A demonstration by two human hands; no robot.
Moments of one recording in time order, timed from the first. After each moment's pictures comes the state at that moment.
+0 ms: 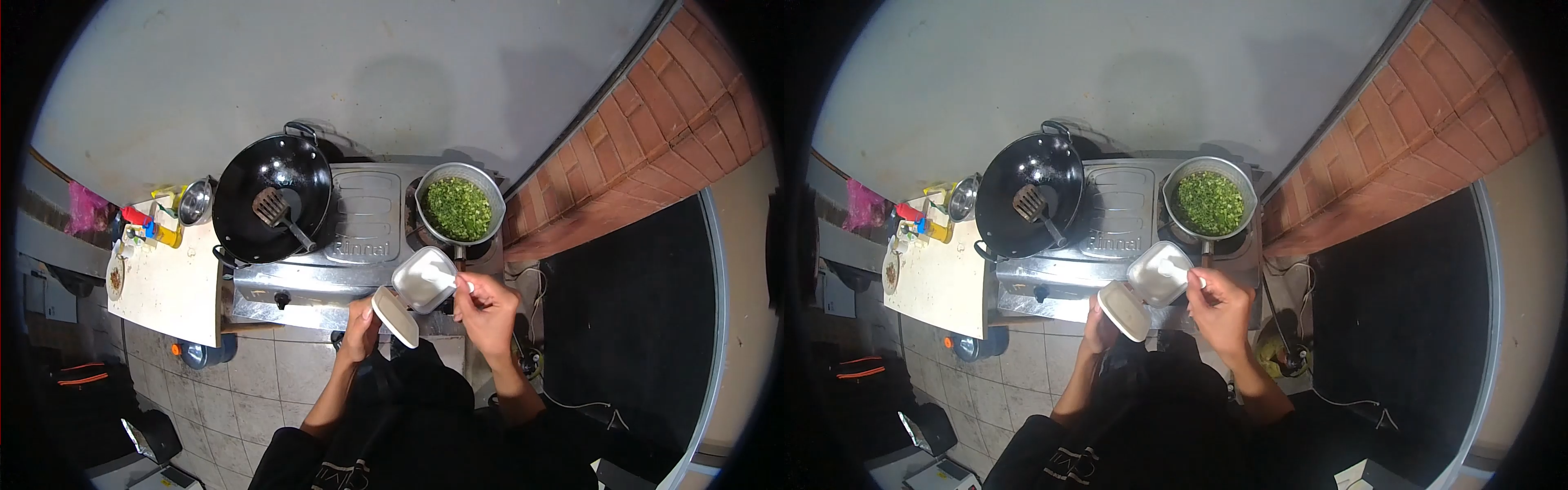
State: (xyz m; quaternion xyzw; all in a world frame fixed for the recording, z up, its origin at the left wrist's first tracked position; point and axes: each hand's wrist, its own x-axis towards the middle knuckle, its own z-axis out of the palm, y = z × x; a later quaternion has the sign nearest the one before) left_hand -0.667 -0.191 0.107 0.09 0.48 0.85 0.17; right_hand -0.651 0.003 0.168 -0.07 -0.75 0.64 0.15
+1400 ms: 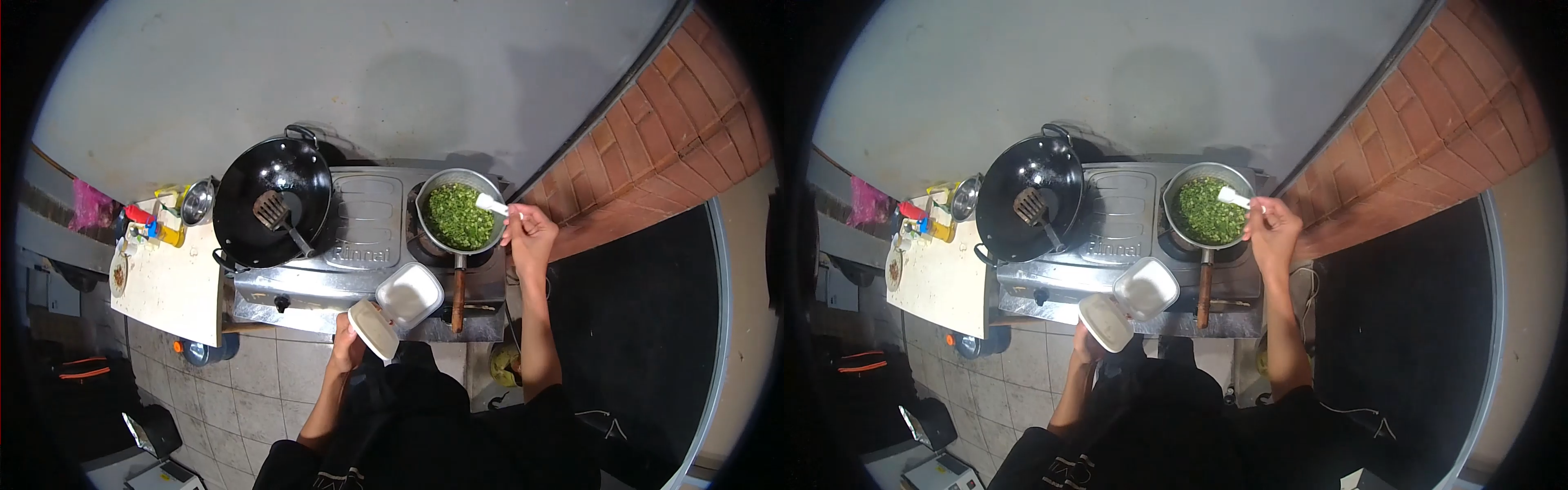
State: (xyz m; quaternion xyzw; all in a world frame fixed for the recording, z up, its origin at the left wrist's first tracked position) left_hand -0.656 -0.218 0.064 0.06 0.49 0.85 0.18; right_hand -0.756 0.101 0.144 -0.12 -0.70 0.67 0.24
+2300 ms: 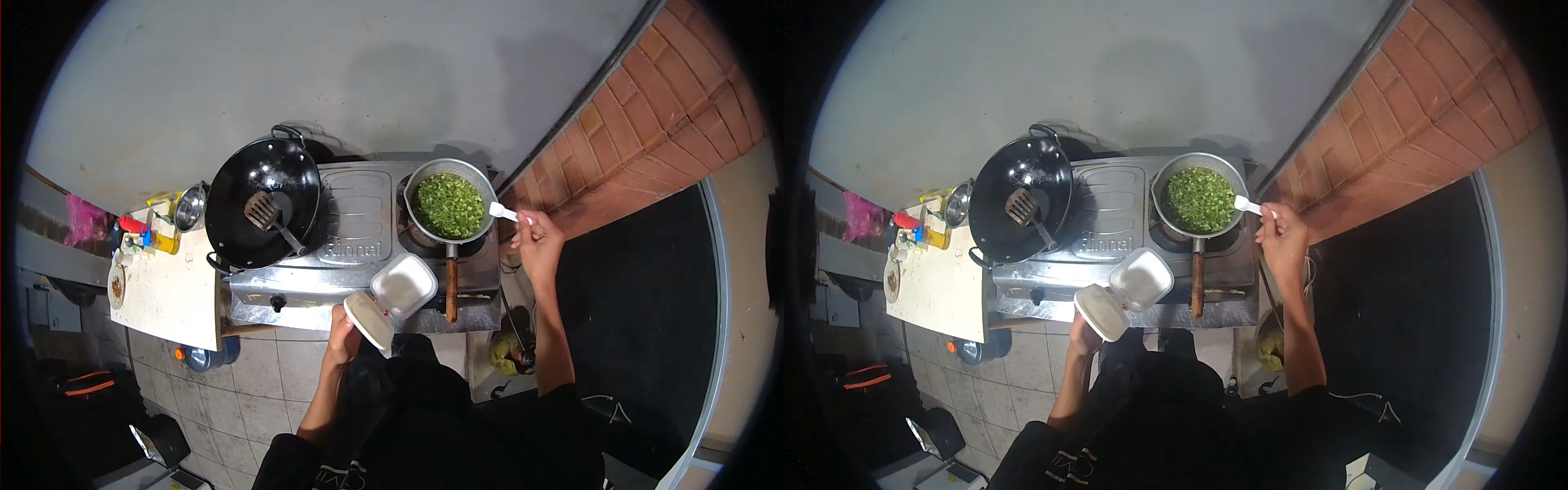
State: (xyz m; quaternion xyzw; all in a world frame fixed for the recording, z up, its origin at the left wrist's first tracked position) left_hand -0.664 -0.216 0.070 0.08 0.51 0.84 0.18; right_hand -0.720 0.131 0.139 -0.15 -0.77 0.57 0.25
